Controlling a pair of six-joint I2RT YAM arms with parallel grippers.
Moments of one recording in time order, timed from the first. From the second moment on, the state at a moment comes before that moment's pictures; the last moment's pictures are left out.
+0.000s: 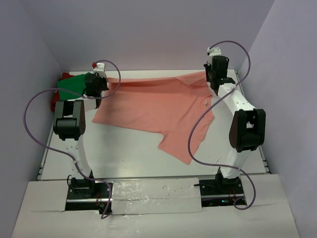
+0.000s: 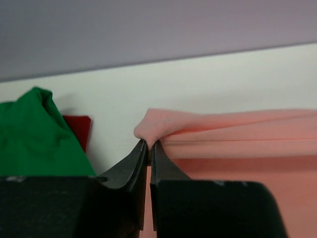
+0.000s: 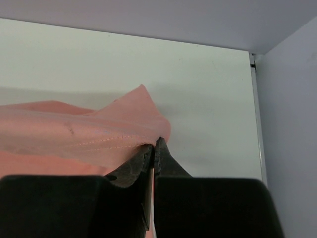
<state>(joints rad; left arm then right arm) -0.04 2.12 1.31 0.60 0.06 0.07 0.06 1.82 1.47 -0.10 0.18 -0.17</state>
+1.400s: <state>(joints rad) 0.05 1.67 1.02 0.17 0.16 0.15 0.42 1.23 1.02 -0.49 -0.01 -0.29</state>
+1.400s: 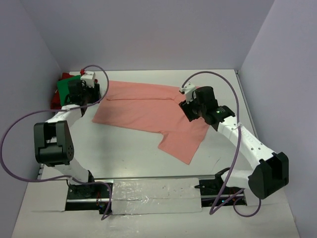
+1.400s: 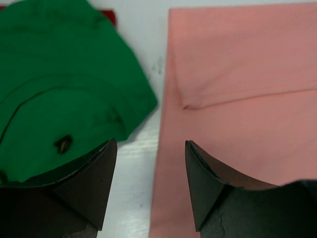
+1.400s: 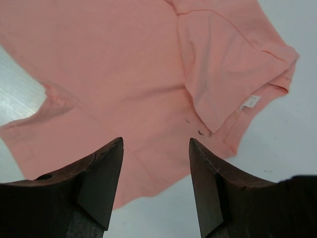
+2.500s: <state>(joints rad) 0.18 1.90 1.25 -0.60 0.39 0.37 0.40 1.25 1.02 -0.54 0.12 -0.30</state>
